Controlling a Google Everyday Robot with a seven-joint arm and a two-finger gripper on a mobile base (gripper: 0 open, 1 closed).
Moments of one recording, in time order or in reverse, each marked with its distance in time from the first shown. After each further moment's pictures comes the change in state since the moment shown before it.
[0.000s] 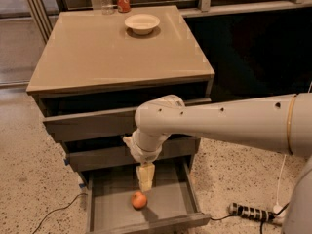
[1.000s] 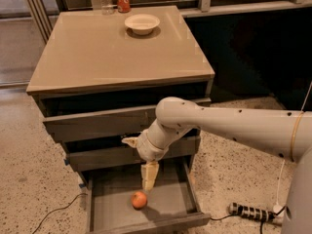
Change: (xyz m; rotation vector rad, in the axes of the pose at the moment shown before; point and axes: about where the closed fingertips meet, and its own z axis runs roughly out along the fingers) arm 0.000 -0.002 0.010 -0.032 -0.283 -0.041
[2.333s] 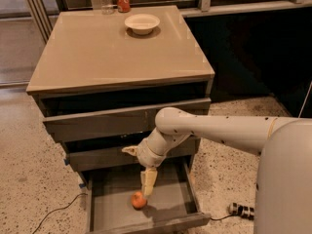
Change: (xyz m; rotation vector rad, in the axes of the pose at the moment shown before) arm 0.029 0.001 0.051 -0.066 -0.076 0.028
